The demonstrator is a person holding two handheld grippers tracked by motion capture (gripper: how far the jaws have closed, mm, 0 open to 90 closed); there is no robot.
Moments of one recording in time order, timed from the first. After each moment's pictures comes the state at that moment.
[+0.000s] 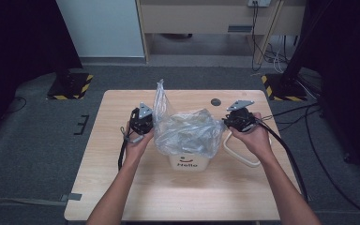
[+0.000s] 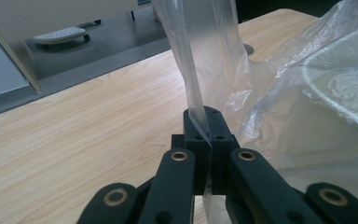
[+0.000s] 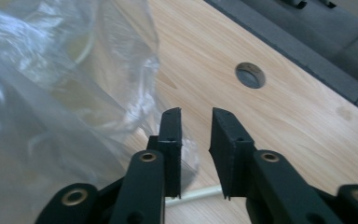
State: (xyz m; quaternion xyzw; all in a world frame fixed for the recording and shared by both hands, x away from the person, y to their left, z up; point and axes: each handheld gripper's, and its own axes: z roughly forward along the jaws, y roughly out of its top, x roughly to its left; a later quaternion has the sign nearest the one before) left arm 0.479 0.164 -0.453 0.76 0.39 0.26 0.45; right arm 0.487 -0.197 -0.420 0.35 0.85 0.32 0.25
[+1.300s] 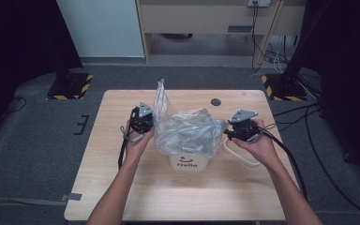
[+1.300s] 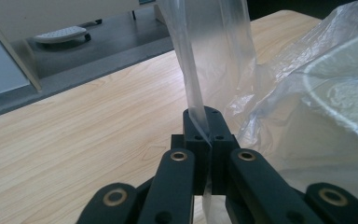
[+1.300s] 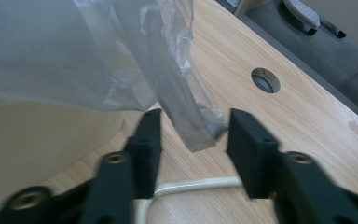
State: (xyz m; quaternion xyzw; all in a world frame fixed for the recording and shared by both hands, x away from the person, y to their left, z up) left arm 0.481 0.164 -0.449 0.76 0.39 0.26 0.45; right arm 0.463 -0.207 -0.437 0.29 0.86 0.34 0.26
